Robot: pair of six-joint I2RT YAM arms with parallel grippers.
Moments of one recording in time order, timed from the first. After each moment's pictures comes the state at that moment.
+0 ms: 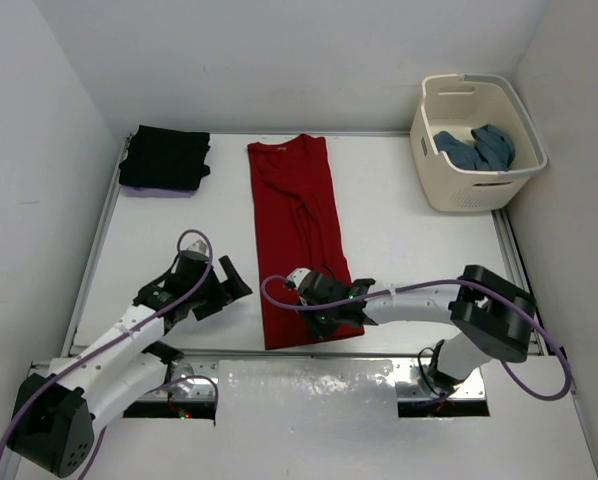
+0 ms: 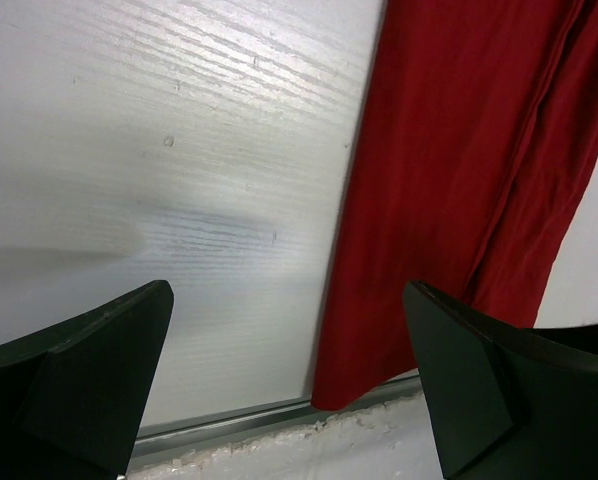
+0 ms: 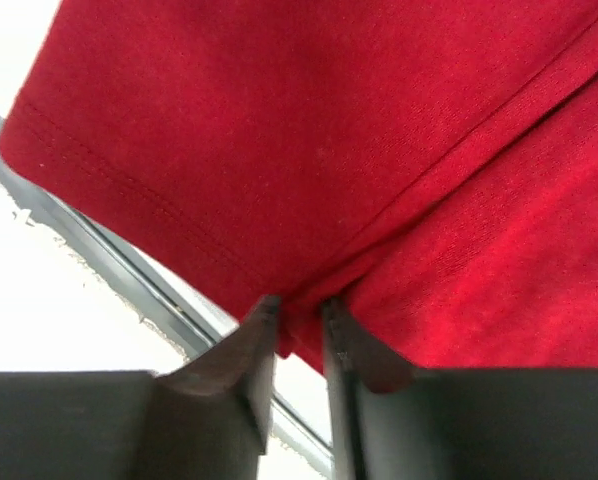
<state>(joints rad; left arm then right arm) -0.39 0.83 0.37 -0.45 0.09 -0.86 1.10 1.54 0.69 -0.23 -0.02 0.33</state>
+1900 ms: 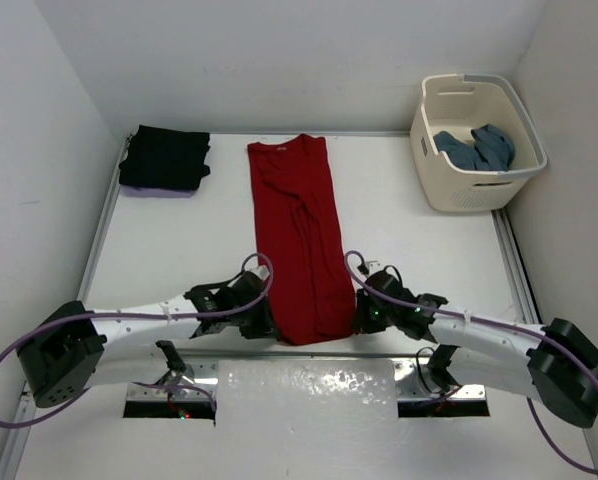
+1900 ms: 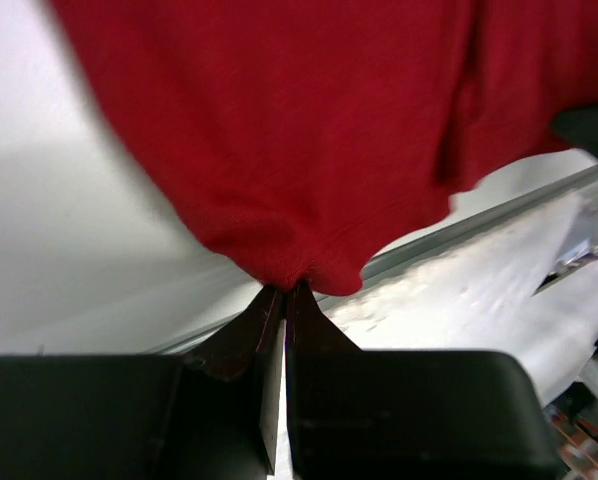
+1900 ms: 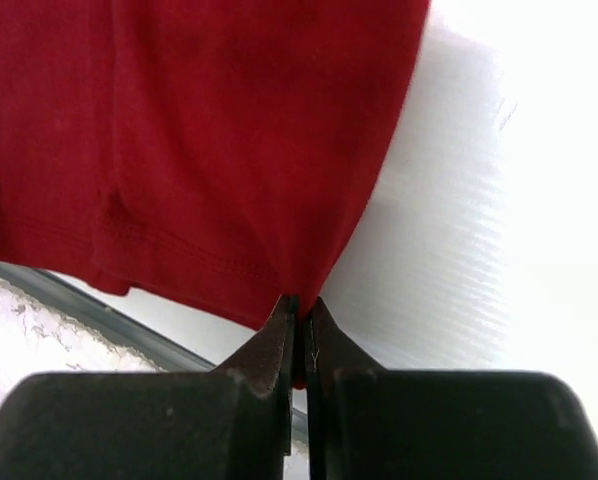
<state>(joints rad) -0.92 1.14 0.39 -0.25 0.13 -1.03 0.82 1.05 0.28 -0.19 -0.03 0.66</state>
